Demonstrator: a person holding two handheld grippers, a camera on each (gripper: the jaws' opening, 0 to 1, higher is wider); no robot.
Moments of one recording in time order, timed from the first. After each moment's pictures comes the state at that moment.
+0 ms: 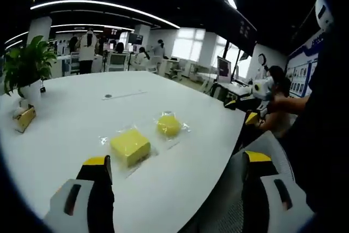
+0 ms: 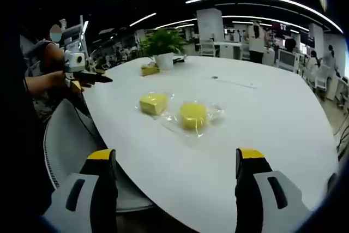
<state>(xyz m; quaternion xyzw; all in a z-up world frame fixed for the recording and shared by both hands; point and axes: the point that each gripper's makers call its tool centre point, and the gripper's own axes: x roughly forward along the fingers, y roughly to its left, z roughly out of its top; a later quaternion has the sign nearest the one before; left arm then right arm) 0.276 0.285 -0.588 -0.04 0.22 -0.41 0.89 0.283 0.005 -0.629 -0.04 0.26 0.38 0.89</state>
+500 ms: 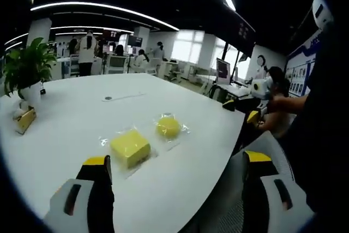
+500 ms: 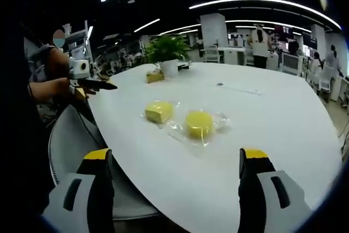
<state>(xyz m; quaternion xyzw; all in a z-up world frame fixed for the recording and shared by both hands) 0.274 0.285 -0.585 -0.04 0.21 -0.41 0.89 0.285 0.015 -0.614 -0.01 0.23 0.40 0.89</state>
